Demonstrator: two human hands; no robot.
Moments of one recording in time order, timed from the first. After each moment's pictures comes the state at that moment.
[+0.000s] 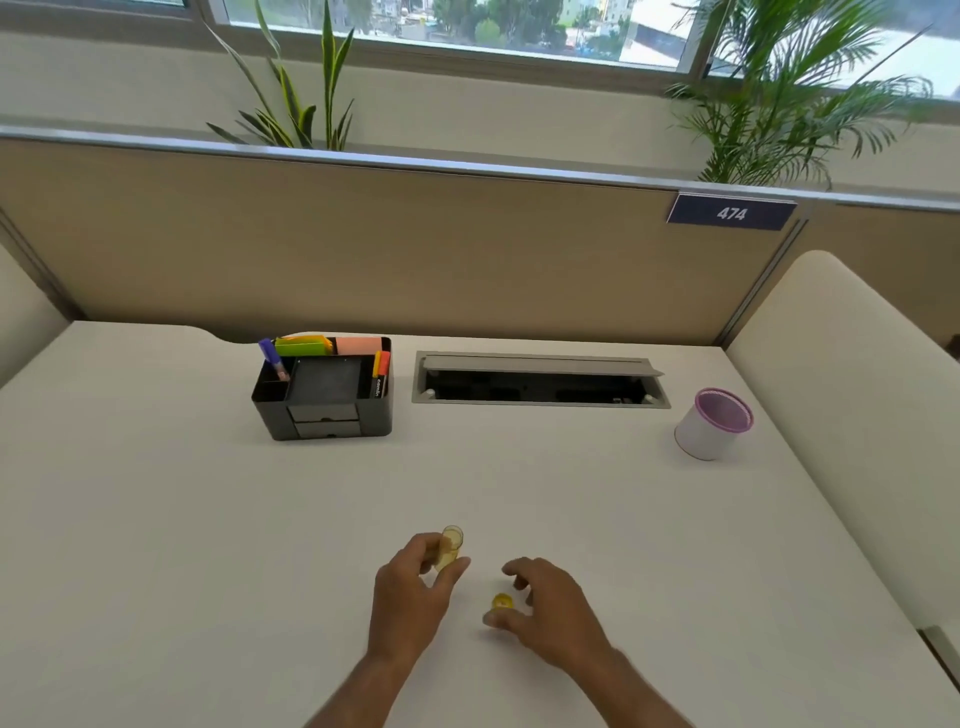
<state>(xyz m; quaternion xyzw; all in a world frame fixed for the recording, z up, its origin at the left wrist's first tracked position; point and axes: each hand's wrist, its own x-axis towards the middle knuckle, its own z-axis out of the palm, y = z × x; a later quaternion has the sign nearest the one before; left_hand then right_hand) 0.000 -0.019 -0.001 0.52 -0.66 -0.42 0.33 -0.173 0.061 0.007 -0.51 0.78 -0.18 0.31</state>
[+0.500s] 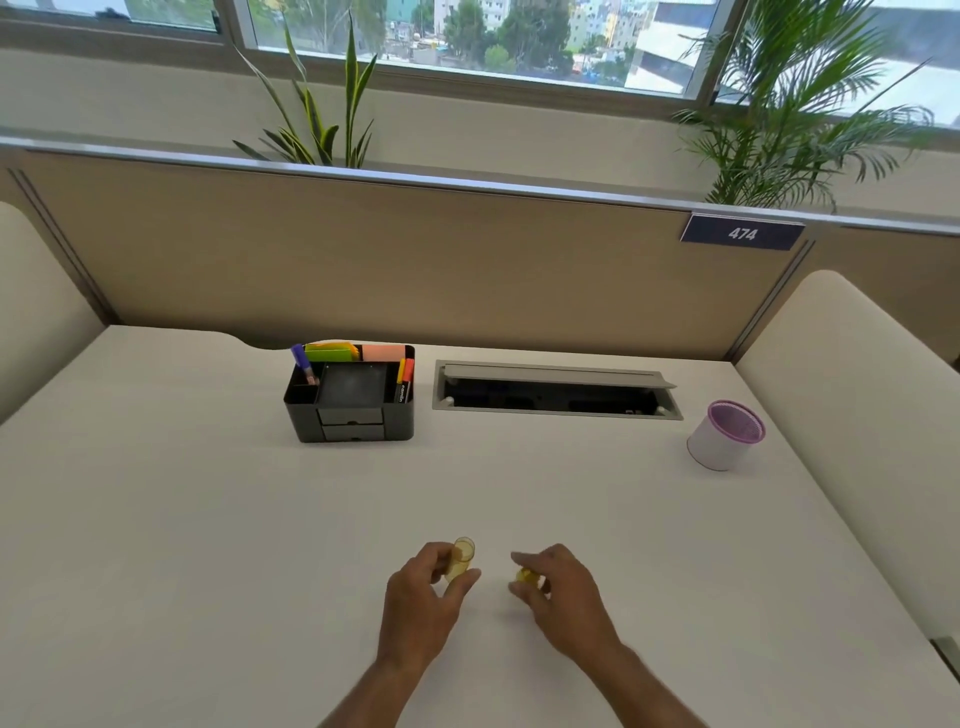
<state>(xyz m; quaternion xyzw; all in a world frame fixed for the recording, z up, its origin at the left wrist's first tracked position) 0.022 -0.014 0.002 0.51 -0.68 -0.41 0.33 -0.158 0.054 0.013 -0.52 0.78 -0.27 0.23</state>
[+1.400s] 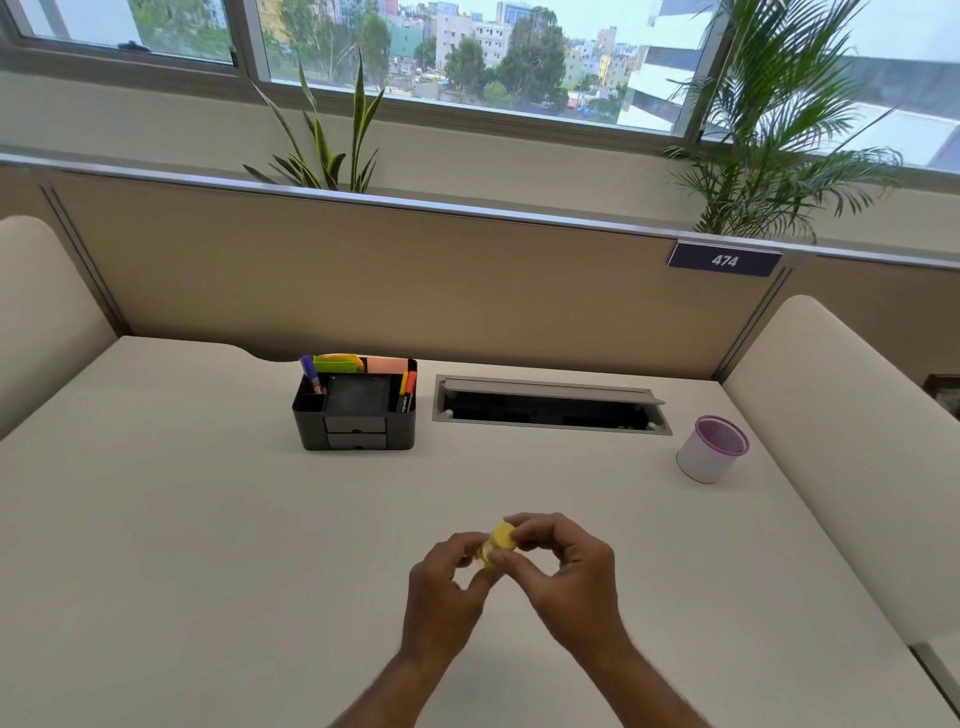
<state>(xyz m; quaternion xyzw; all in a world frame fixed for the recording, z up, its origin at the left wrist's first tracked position) 0.008 0.002 0.039 0.41 -0.70 -0.39 0.43 -0.122 0.066 0.107 -0.51 0.60 -0.58 0.20</state>
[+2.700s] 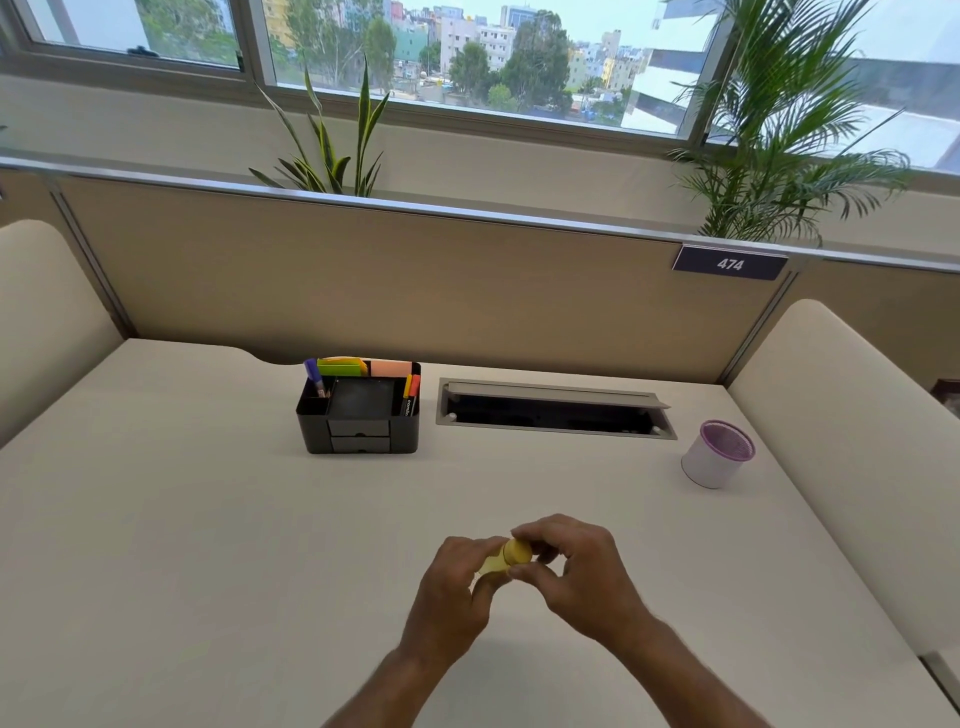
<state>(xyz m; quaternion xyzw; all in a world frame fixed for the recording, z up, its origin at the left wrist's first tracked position) 0.008 -0.008 0.036 0.32 -0.81 -0.29 0.40 -0.152 0.059 0.117 -0.66 0.64 -0.37 0.13</state>
